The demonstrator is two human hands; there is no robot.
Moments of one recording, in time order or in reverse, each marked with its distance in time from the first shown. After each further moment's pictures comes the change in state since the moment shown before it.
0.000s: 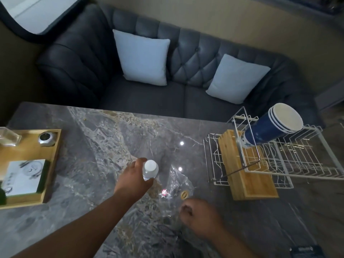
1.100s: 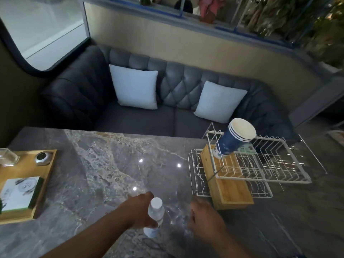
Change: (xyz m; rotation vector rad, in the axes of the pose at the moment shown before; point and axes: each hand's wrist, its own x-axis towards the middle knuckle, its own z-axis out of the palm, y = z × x) left_hand -0.054 0.071 0.000 0.248 -0.473 0.190; right_hand -0.021 0.060 -0.045 -0.357 0.270 -0.169
